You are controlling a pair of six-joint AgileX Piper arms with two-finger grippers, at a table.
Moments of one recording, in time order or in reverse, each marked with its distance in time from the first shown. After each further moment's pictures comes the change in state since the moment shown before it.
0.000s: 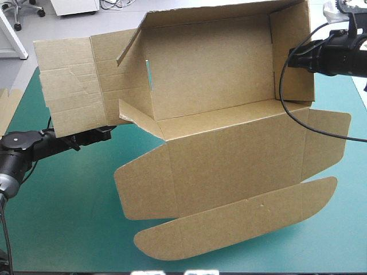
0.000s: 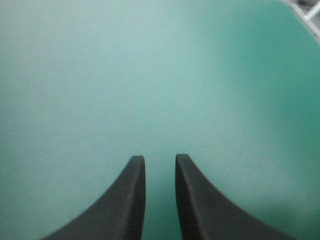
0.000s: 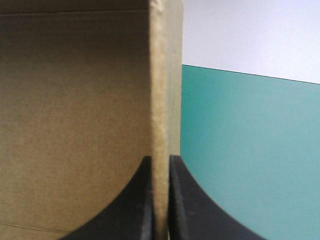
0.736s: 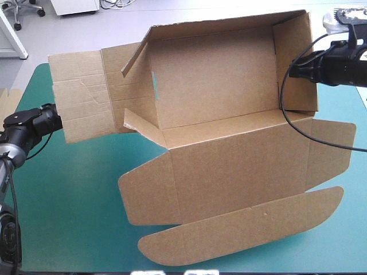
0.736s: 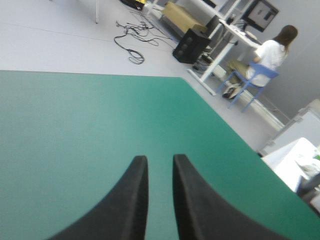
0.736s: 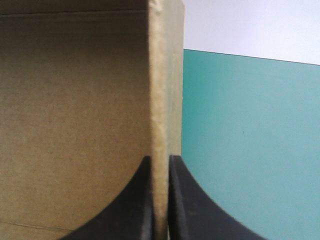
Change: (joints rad) left arm 0.000 0.222 -0.190 -0.385 0.232 0.197; right arm -0.001 -0.057 0.090 -0.038 0.000 0.000
